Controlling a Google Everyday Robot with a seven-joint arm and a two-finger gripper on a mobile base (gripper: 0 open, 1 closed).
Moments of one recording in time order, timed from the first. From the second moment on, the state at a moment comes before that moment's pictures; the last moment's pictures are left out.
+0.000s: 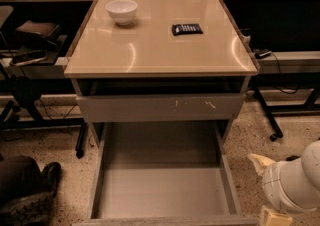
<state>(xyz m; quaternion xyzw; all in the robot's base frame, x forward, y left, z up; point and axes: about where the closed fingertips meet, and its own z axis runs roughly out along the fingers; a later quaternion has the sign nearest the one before) 0.331 -0.237 0.677 -0.65 0.75 0.00 0.14</state>
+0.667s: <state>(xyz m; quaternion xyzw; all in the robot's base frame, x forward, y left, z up) 0.308 -0.232 0.649 -0.65 0.75 0.02 0.15</state>
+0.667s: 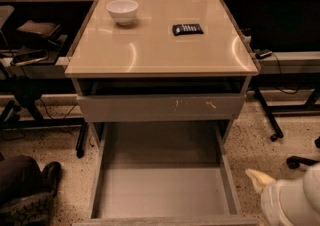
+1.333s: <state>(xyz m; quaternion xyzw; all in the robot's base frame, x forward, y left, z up) 0.268 -0.238 0.593 -0.63 0.76 0.03 0.15</state>
